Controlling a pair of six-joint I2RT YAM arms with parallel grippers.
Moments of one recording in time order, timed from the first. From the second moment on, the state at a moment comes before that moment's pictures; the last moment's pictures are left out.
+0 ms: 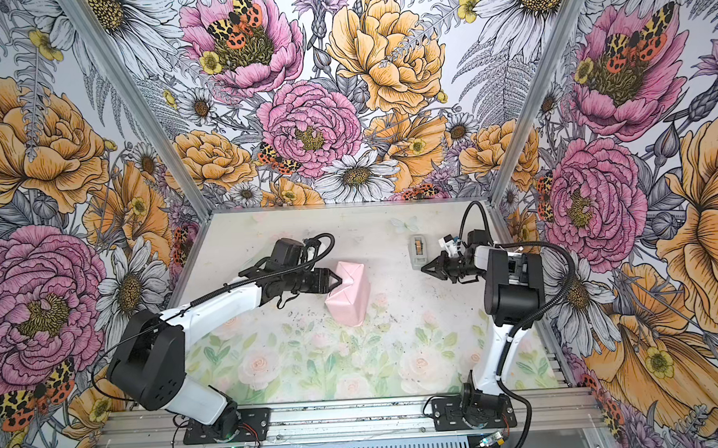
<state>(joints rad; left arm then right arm) -0.53 1.55 1.01 -0.27 0.39 -0.41 -0.22 1.98 1.16 -0.47 -0.99 0.15</state>
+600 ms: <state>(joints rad) -0.55 1.55 1.03 -0.29 0.37 -0.40 -0.22 1.99 1.15 -0.41 -0.87 0.22</state>
